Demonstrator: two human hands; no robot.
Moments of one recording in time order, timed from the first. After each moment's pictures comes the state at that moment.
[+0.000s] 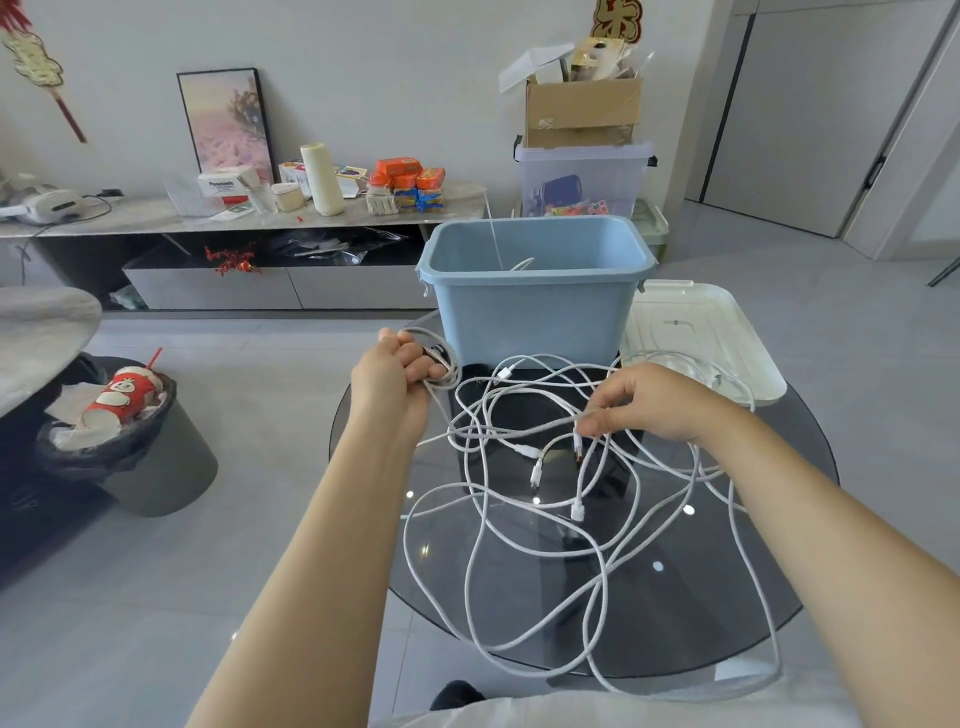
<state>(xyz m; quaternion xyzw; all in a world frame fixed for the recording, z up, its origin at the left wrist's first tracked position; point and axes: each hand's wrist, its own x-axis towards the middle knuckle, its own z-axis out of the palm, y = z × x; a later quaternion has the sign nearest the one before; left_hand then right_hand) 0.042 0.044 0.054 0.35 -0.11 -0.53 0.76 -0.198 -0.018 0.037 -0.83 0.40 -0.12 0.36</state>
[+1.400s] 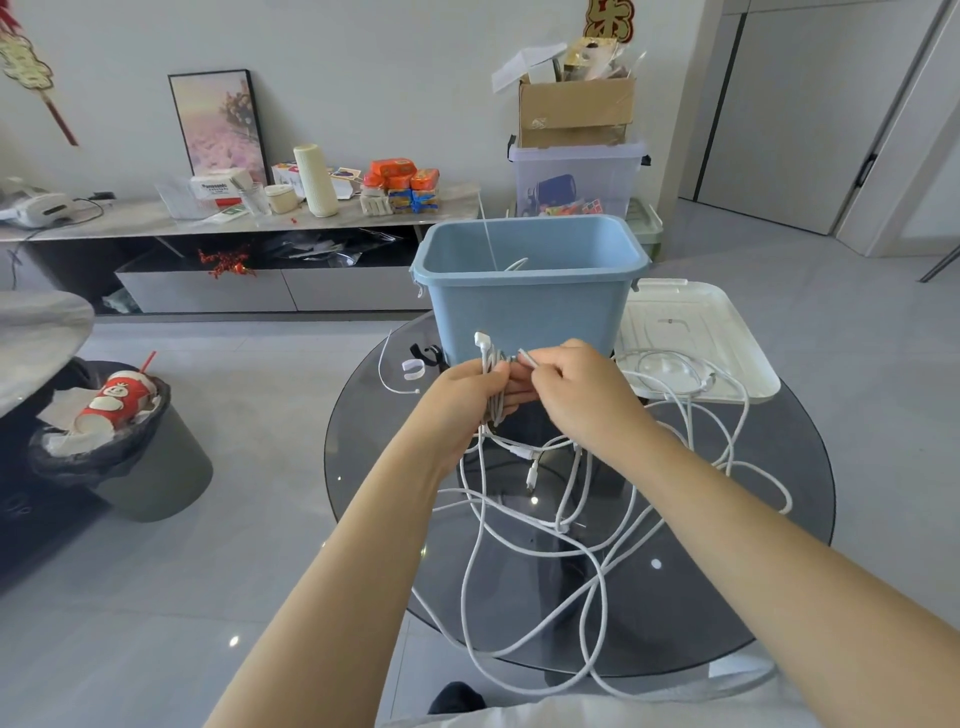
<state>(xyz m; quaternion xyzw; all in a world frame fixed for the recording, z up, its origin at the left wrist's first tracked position) 0.000 0.052 0.041 0.51 -0.46 -0.53 0.49 -0.128 0.035 0.060 -0.77 0.50 -0.30 0.26</state>
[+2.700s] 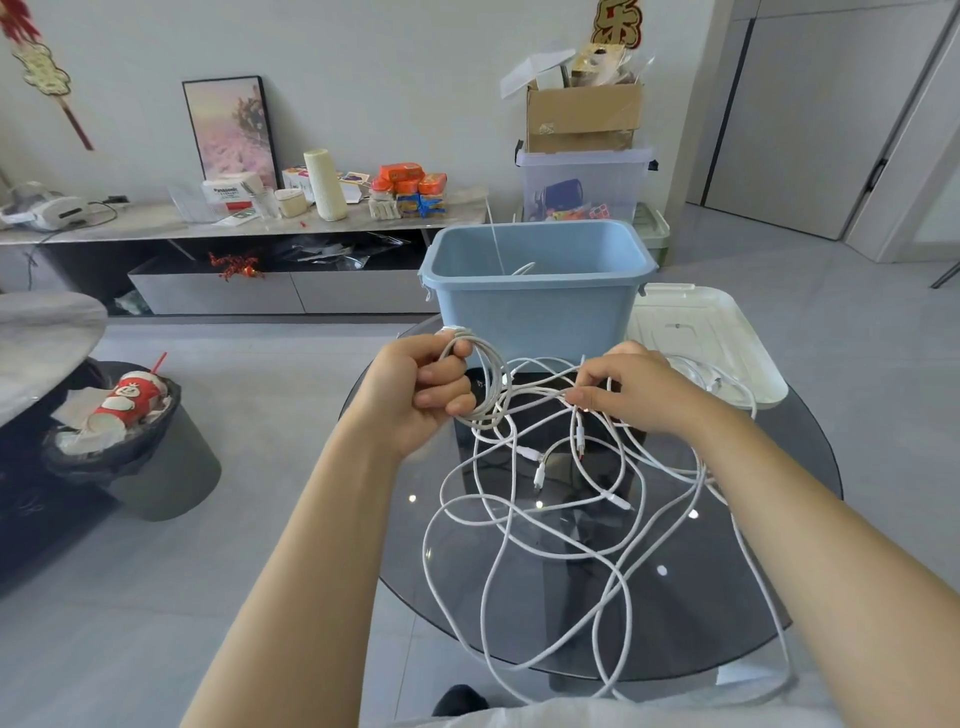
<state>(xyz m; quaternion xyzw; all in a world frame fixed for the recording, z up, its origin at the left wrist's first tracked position) 0.039 0.065 0.074 0.38 -0.31 -0.66 0.57 -0.184 -0.022 0.039 -0.86 0.45 -0.15 0.19</state>
